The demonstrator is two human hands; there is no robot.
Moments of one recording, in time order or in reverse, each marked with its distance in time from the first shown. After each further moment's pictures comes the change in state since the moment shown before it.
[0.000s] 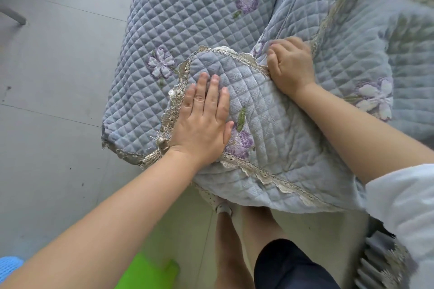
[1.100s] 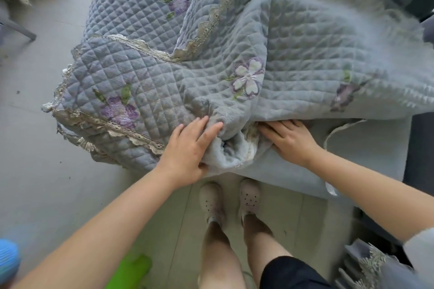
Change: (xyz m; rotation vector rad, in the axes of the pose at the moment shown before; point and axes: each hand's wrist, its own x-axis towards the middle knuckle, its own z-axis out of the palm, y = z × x) left_hand -0.018 0.197 0.015 -0.232 -0.070 0.085; right_hand -0.212 0.203 -0.043 -0.085 -0.079 -0.562
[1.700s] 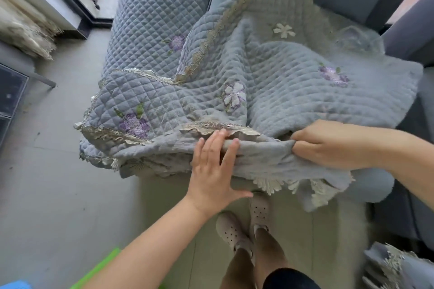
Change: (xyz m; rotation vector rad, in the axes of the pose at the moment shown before) left_hand -0.047 0.076 -0.007 0.101 0.482 0.171; right_hand -0.009 -0.045 -0.208 0.502 -0.731 0.444
